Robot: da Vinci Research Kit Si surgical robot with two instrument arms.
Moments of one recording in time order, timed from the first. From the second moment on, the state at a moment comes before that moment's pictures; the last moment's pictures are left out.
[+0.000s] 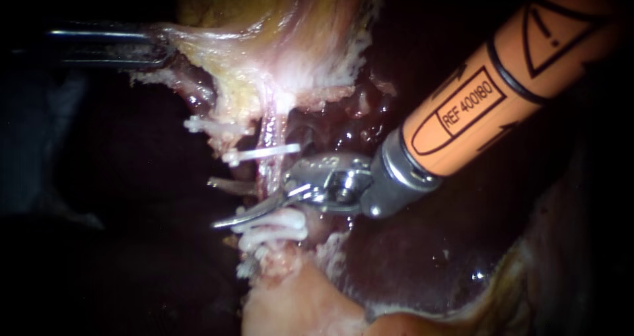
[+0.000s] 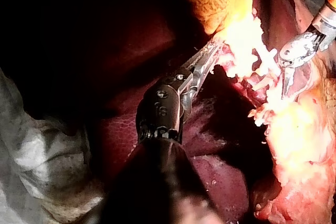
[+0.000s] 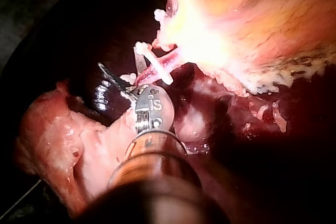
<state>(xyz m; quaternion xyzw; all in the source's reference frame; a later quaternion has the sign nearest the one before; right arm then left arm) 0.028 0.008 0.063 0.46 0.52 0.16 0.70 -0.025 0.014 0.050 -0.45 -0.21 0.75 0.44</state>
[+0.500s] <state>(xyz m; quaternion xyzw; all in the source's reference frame) 0.028 0.009 0.058 0.47 0.53 0.17 0.68 -0.025 0.014 0.050 -0.45 -0.21 0.75 0.44</state>
